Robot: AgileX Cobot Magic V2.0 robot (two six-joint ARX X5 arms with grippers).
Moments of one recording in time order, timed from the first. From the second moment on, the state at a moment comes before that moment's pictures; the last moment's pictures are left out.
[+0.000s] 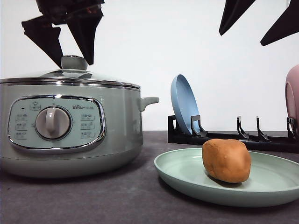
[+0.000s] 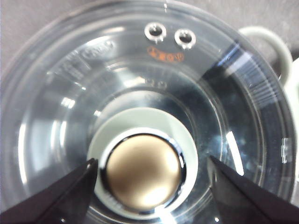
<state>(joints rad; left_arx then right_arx) -0.44 1.61 1.62 -1.07 0.02 0.04 0.63 0.91 0.82 -0.44 0.16 0.29</state>
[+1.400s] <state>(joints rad) -0.44 1.25 1.62 -1.24 0.42 0.04 0.63 0.91 0.82 -0.62 -0.31 0.28</state>
